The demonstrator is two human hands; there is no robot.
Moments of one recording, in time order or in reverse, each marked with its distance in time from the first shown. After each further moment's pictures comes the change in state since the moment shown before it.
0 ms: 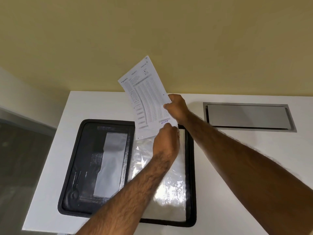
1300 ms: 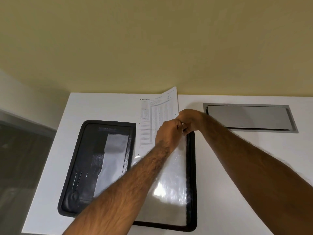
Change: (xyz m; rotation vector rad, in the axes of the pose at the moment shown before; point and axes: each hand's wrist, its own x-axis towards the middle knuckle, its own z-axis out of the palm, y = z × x) left_hand 0.040 -0.003 0.012 -0.191 -0.200 -0.016; right_hand -0.009 0.026 -0.034 -0.056 -0.360 0.544
